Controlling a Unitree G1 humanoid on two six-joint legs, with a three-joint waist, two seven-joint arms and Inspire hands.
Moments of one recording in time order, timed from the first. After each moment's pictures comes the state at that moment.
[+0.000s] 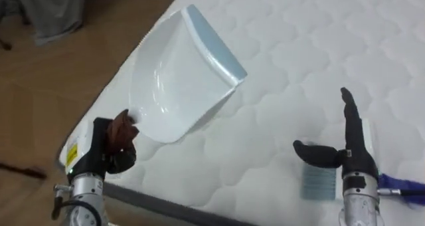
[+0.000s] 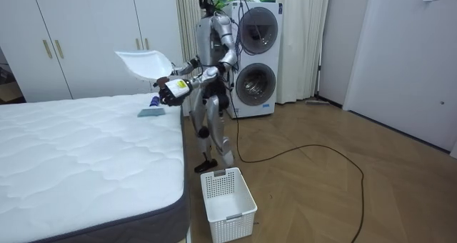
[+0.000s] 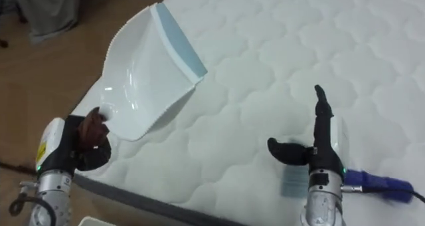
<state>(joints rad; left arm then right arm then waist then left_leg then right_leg) 0.13 0.33 -0.11 0.31 0.36 -0.05 0.37 0.14 -0.35 0.16 0.29 -0.16 -0.19 -0.52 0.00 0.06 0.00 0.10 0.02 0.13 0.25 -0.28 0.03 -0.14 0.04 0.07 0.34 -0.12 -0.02</state>
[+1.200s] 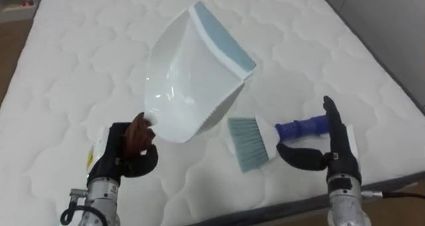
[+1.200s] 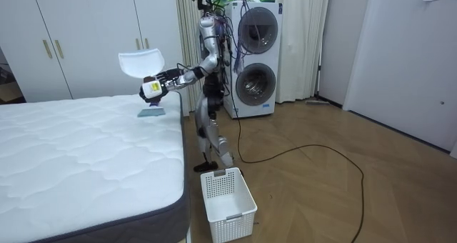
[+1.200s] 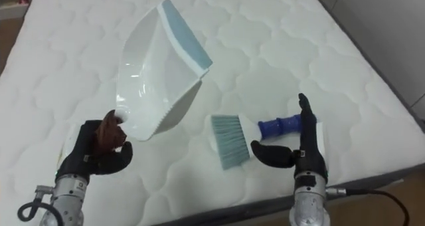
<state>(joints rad) 0.13 0.29 -0.16 0.32 0.23 -0.13 0.33 0.13 -0.27 0.19 0.35 -0.05 -0.19 -0.42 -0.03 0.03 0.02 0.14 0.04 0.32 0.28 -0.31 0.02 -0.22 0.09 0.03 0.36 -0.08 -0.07</state>
